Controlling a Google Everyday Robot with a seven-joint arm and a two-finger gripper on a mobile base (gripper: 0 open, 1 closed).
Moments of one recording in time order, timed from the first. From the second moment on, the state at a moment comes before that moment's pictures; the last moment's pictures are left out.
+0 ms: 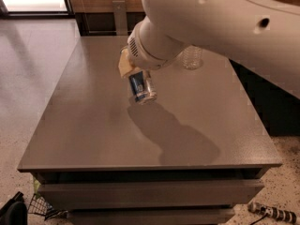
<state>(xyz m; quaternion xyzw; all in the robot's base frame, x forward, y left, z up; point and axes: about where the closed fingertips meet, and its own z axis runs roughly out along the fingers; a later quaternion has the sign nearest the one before) 0.543 0.028 0.933 -0.19 0.92 0.12 0.31</state>
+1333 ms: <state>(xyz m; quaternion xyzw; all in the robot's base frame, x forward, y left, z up) 0.590 0.023 0.993 -0.32 0.76 0.36 0.43</state>
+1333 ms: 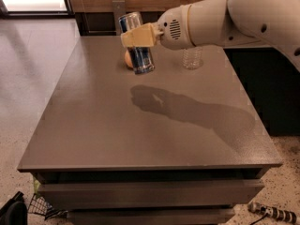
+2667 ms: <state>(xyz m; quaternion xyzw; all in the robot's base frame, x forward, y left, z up) 0.556 0.048 0.930 -0.46 0.62 0.32 0.55</state>
